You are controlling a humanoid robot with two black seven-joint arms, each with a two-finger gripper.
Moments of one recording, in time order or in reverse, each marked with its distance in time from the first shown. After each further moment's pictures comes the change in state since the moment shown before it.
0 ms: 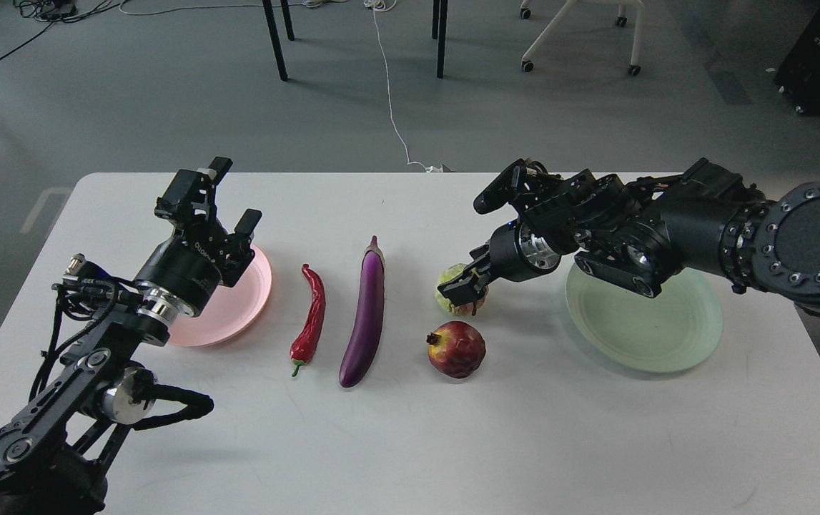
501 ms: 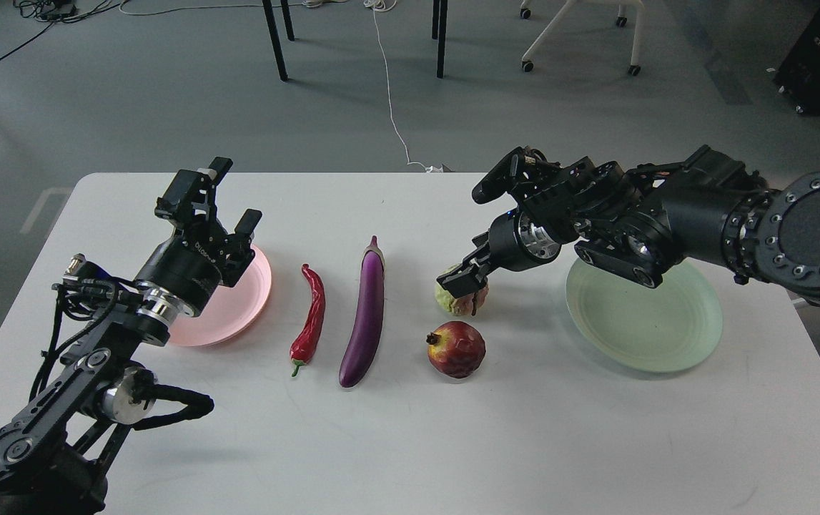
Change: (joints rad) left arm 0.000 0.000 0.000 0.000 0.000 0.000 0.000; right arm 0.014 0.000 -0.001 -0.011 -0.007 -0.004 0.000
